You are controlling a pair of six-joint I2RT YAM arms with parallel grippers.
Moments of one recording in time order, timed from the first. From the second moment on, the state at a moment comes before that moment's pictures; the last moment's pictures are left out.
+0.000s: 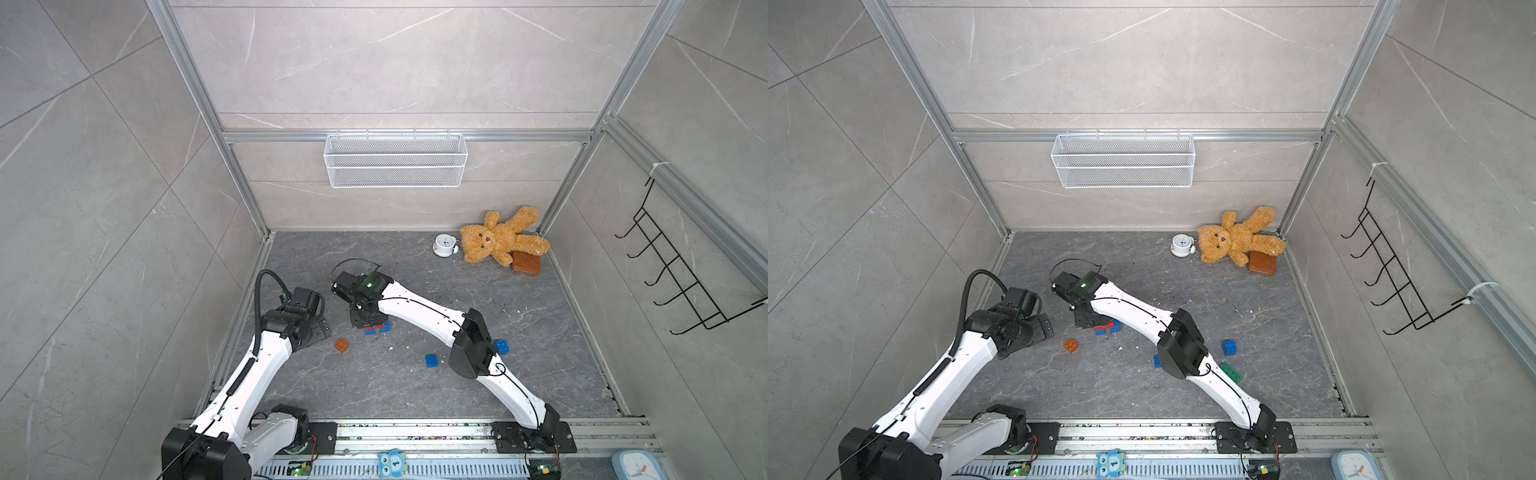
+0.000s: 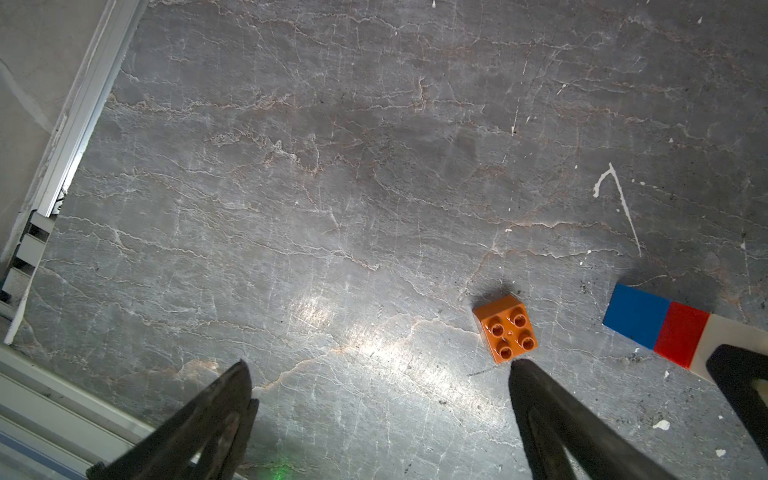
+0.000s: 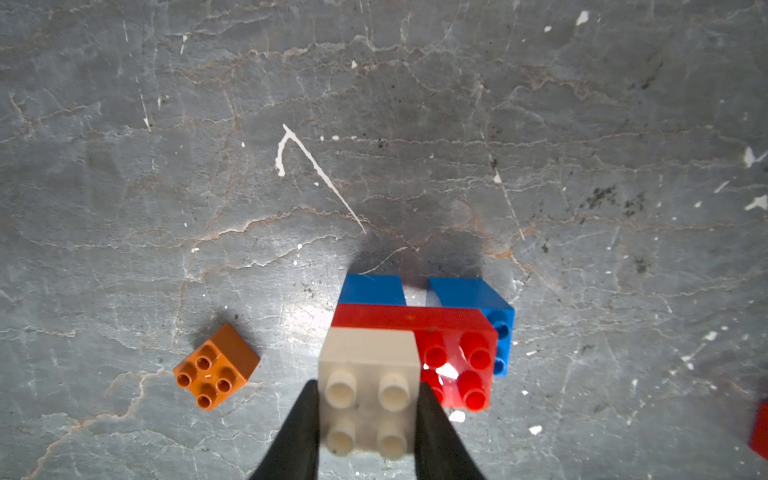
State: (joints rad) left arm -0.24 1.07 0.85 -1.02 -0.26 -0.65; right arm 1.02 2.47 2.41 -1.28 0.16 0.78
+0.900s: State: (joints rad) left arm -0.25 1.07 0.85 -1.02 -0.26 -0.65; right arm 1.04 2.59 2.65 -1.44 0.21 0.84
